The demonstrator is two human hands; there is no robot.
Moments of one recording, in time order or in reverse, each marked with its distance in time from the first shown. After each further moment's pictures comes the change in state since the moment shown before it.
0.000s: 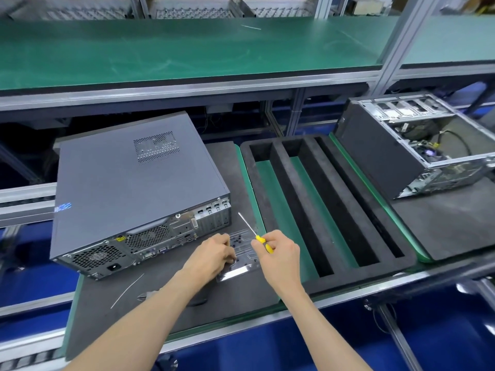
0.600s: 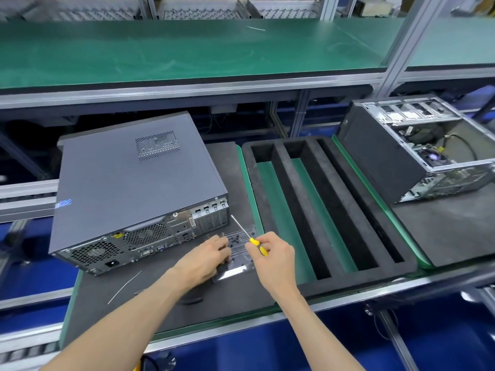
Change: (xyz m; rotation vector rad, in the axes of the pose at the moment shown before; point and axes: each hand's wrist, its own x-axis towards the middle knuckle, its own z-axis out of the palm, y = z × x) left_hand -0.007 -0.014 0.006 0.149 0.045 0.245; right_hand 0.001 0.008 0.001 0.040 -0.053 -0.051
